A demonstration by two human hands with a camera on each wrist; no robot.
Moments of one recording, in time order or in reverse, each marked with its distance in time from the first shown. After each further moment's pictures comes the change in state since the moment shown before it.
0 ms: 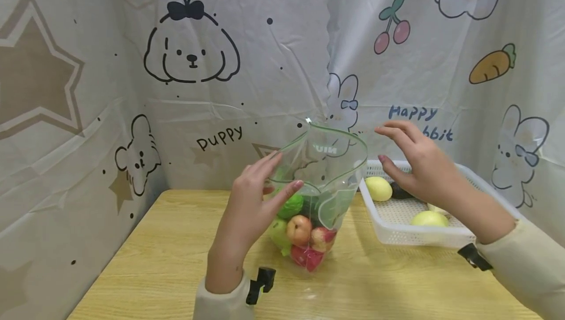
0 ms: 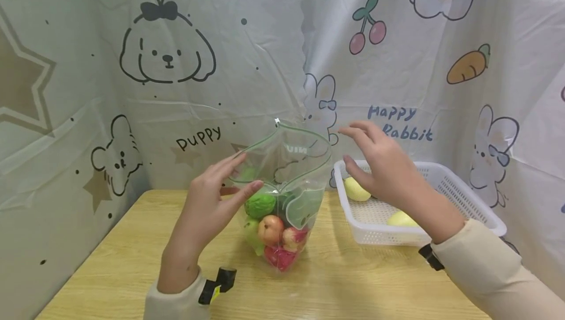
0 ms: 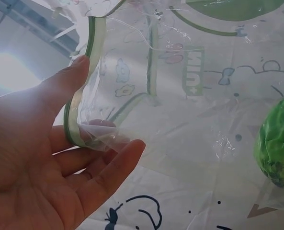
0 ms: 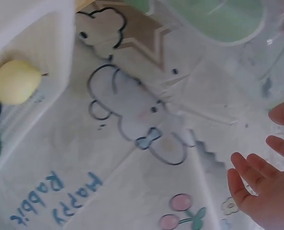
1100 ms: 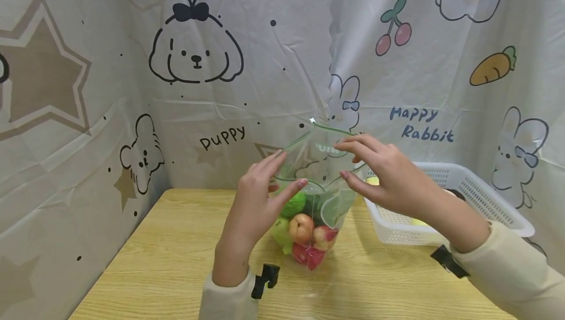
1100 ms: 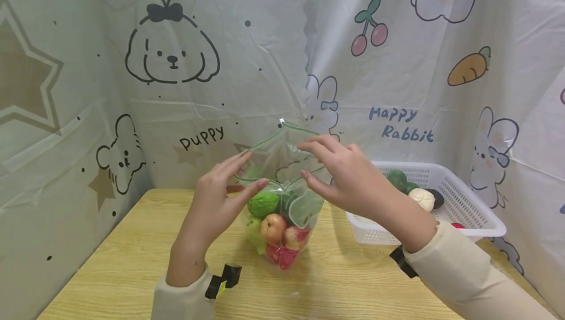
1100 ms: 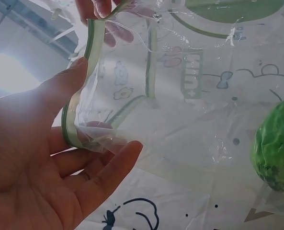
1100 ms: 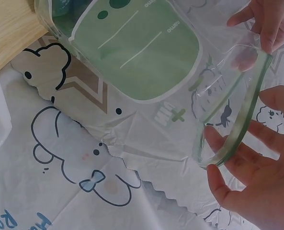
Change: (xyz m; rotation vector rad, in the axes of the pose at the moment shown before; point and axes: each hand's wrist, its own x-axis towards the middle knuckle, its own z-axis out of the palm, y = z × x) left_hand 0.000 0.001 0.003 -0.011 0.034 0.042; right_hand 0.025 -0.060 0.006 0.108 -0.166 -0.003
